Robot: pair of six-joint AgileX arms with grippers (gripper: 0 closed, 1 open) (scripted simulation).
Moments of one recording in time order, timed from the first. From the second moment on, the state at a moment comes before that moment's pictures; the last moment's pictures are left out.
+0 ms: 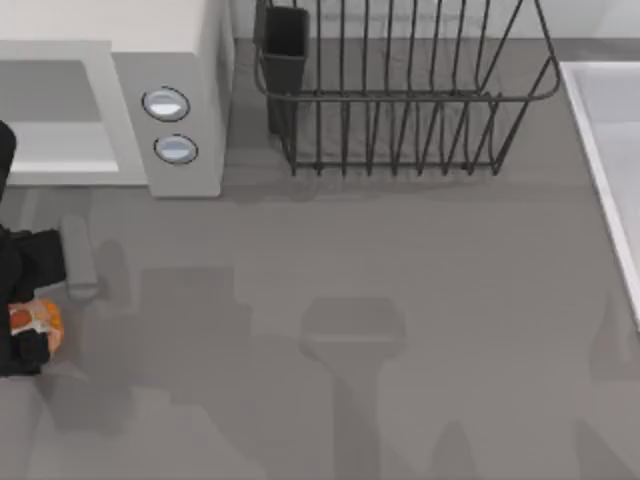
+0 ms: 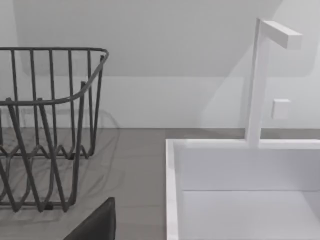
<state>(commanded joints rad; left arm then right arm) 0.02 1.92 1.00 -0.66 0.00 1.30 0.00 0.00 0.00 0.00 0.00 0.00</state>
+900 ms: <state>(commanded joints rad) 0.02 1.83 1.06 -0.80 0.01 1.28 0.00 0.00 0.00 0.00 0.00 0.00</state>
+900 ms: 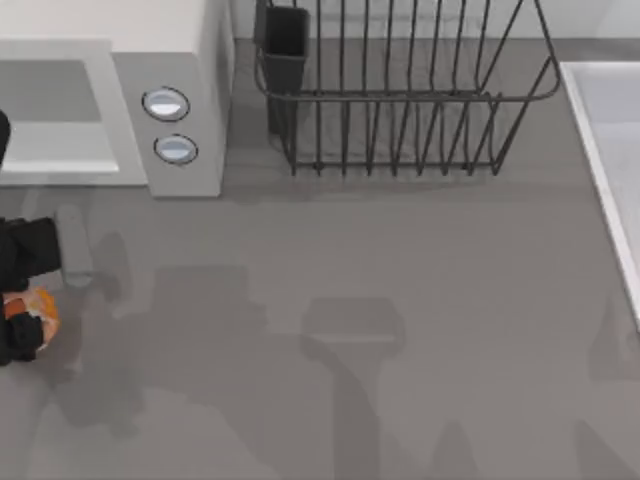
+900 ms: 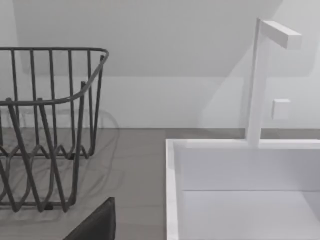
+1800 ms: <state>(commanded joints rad) 0.02 1.71 1.27 -1.13 0.01 1.27 0.00 0.00 0.00 0.00 0.00 0.00</state>
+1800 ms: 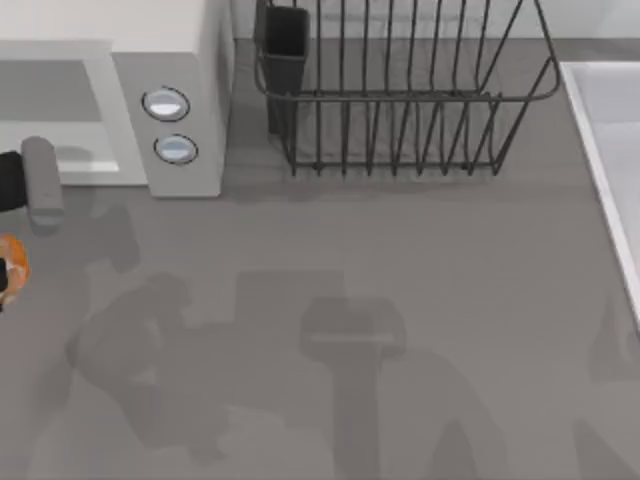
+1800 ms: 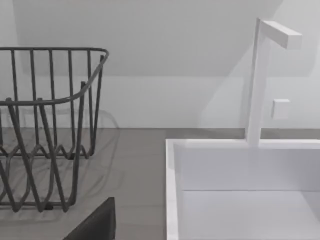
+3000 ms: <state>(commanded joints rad) 0.16 1.98 0.87 0.54 0.25 0.29 0.00 0.00 0.00 0.00 0.00 0.00</state>
